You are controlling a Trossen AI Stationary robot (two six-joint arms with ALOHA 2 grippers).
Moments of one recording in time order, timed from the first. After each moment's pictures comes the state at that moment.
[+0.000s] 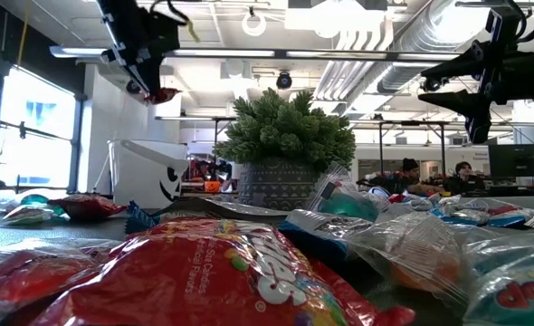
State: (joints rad) left arm 0.29 1.20 1.11 -0.99 -0.52 -0.41; right arm -0.07 0.01 0.01 0.06 0.25 0.80
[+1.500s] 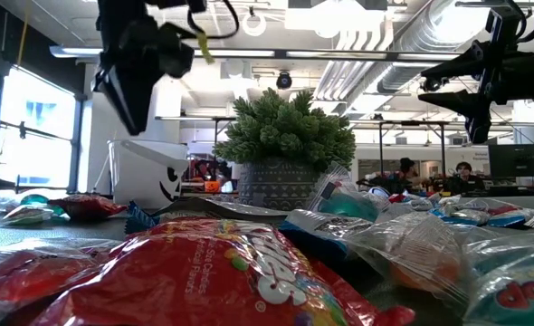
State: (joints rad) left arm -0.06 1.49 1.11 -1.03 -0.09 -0.76; right arm -0.07 0.01 0.01 0.06 0.25 0.80
